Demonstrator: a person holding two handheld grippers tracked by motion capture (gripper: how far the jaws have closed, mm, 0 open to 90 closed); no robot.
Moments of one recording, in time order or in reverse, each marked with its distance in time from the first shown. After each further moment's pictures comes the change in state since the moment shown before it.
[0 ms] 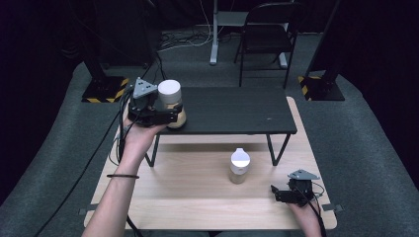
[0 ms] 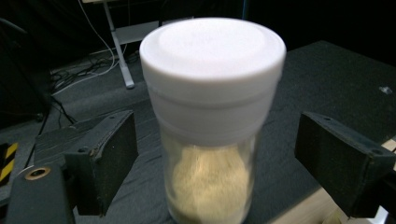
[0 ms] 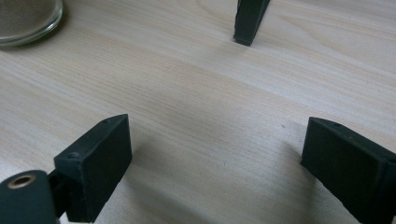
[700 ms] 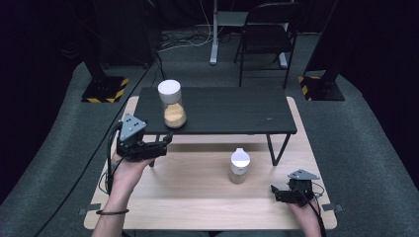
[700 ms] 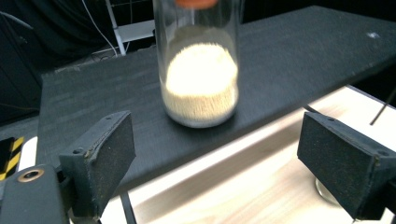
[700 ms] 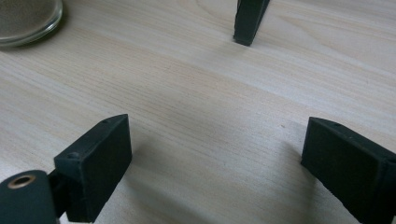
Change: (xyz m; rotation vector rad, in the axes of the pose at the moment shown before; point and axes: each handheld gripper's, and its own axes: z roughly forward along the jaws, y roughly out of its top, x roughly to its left) left arm -0.010 -0.078 -0.038 -0.012 0.003 0.003; right arm 0.000 0.000 0.000 -0.001 -0.001 0.000
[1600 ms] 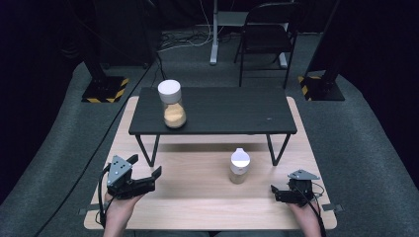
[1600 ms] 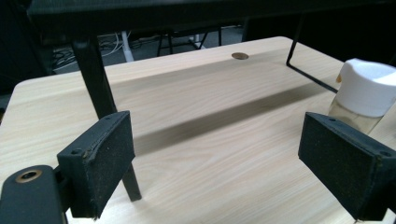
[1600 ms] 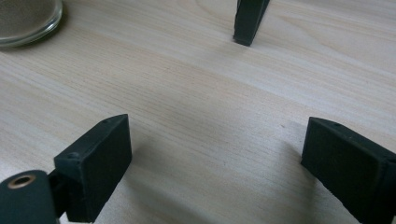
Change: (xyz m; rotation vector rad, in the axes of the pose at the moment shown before) left arm 0.005 -0.105 -0.020 -0.009 0.005 -0.091; right arm 0.000 0.000 0.000 -0.001 -0.001 0.001
